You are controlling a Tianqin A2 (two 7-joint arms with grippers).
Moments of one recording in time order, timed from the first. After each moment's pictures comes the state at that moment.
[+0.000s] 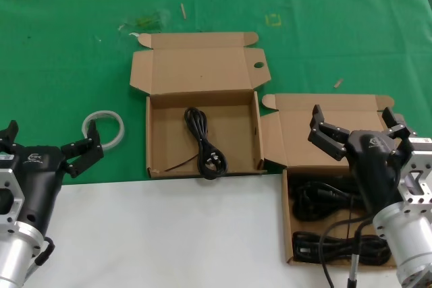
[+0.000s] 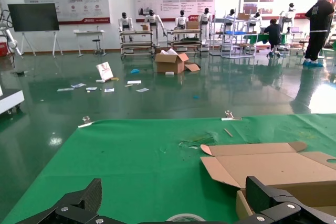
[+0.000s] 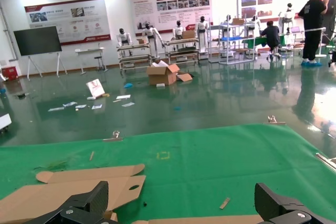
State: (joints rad) left arm 0.00 -0.30 1.60 -1.60 -1.80 0.00 0.00; right arm 0.00 0.13 -1.61 1.60 1.82 0.00 0.00
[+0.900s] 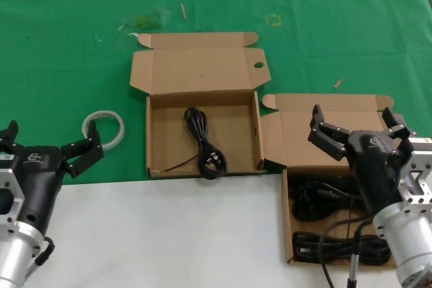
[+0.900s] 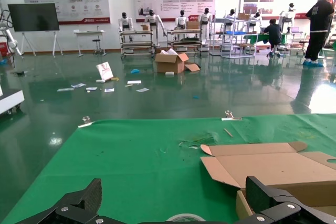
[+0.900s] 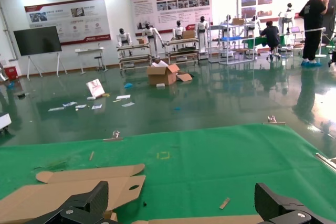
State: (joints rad) left arm 0.00 -0.30 1.60 -1.60 -1.80 0.00 0.00; right arm 0.00 0.13 -1.61 1.60 1.82 0.00 0.00
